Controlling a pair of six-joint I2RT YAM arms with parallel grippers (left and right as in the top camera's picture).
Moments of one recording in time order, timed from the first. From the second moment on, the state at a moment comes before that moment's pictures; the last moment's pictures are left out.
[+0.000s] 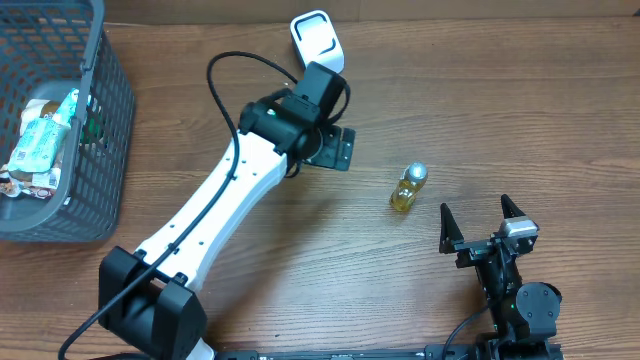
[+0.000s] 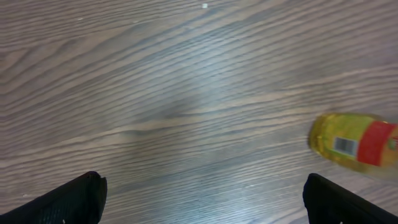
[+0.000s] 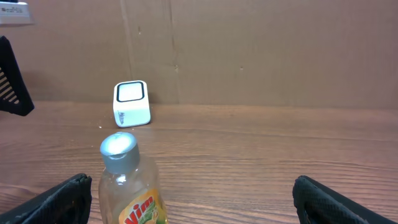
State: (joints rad) left arm -0.55 1.76 1.59 -0.98 -0.06 -0.34; right arm 0.05 0.01 0.02 -0.03 -0.11 0.04
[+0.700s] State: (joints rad) left arm -0.36 1.65 1.59 -0.95 -0.10 -0.33; right arm 0.05 0.01 0.02 -0.03 -0.11 0.04
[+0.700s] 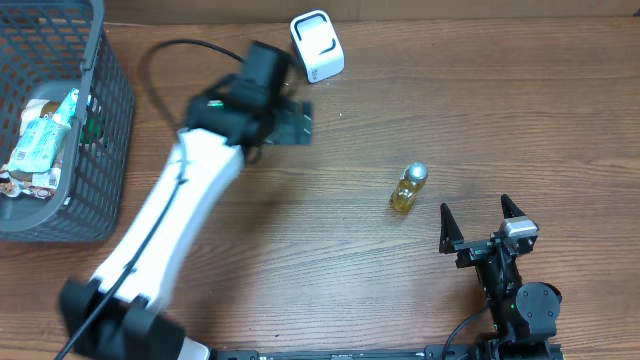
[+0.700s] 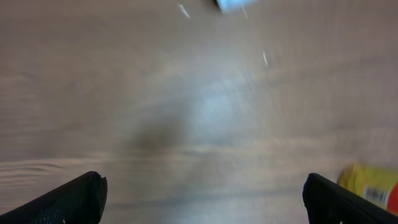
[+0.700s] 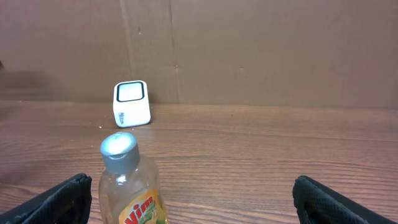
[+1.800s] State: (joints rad) left arm 0.54 1.42 1.63 -0.69 0.05 -0.07; right arm 0.05 0.01 0.02 -0.03 -0.11 0.04
